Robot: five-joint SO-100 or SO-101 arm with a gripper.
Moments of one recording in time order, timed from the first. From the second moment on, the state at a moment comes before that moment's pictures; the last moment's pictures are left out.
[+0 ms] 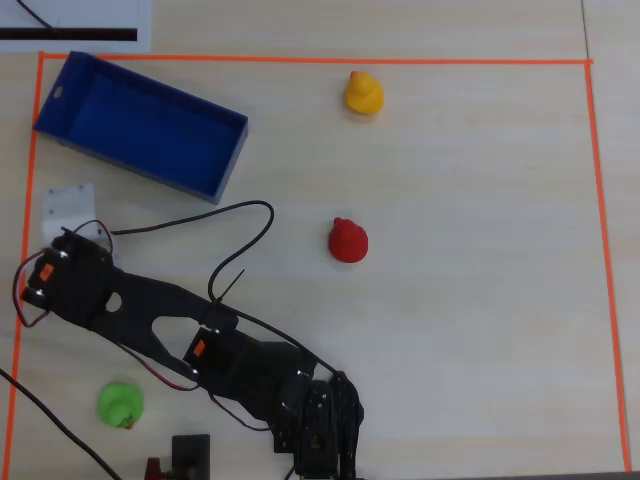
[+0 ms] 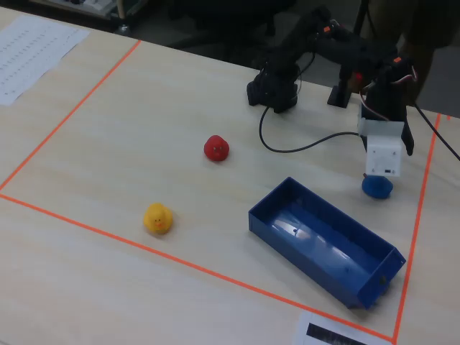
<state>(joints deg) -57.0 64.9 58.4 83.9 -37.7</state>
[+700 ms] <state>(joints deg) -51.8 64.3 71.1 69.0 -40.8</state>
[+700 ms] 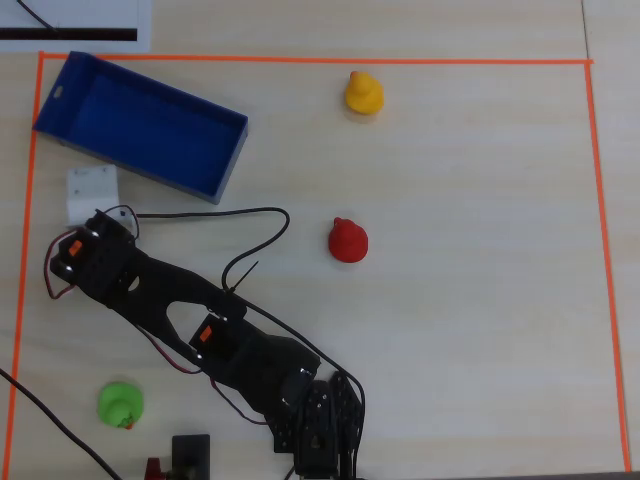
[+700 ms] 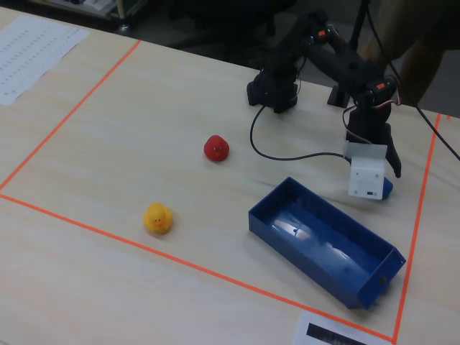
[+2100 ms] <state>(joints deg) -21.6 51.9 34.9 82.4 -41.3</state>
